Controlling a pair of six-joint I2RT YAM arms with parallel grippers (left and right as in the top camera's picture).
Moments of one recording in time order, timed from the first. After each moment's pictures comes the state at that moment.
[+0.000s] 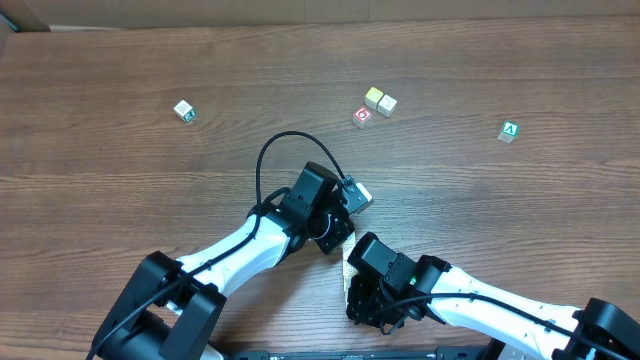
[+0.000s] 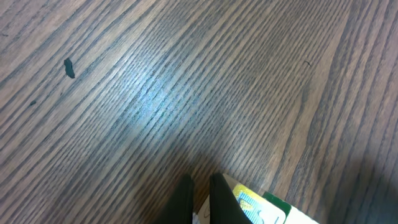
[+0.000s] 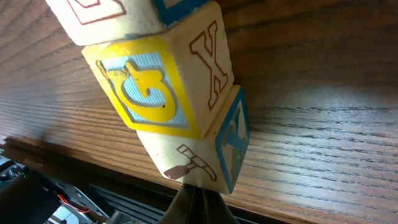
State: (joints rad) left arm -0.61 1.64 0.77 -0.18 0.30 0.24; right arm 0.95 1.41 0.59 -0.46 -0.43 1.21
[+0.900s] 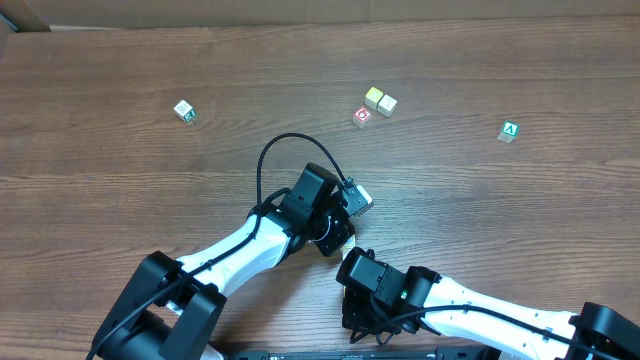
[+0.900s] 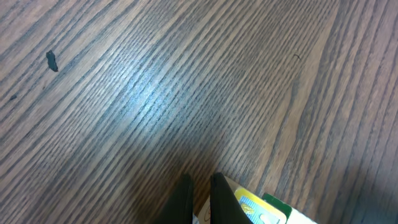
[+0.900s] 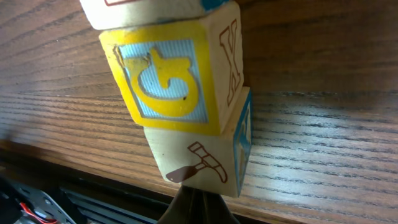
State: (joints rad) left arm -0.61 1.64 0.77 -0.19 0.32 0.24; right arm 1.07 1.41 0.62 -0.50 -0.31 1.23
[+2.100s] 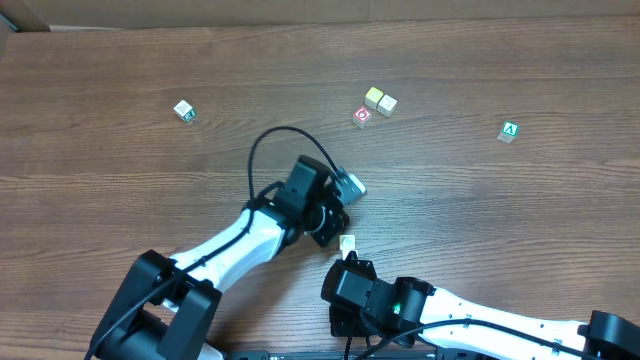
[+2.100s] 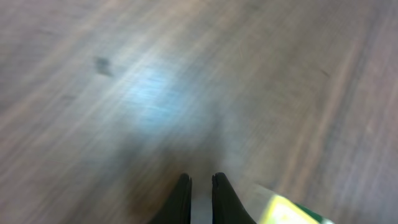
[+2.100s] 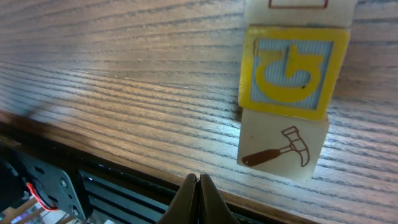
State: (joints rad) left arm -0.55 1.64 0.80 -0.19 0.30 0.22; right arm 1.18 1.39 0.69 -0.51 -0.19 1.18
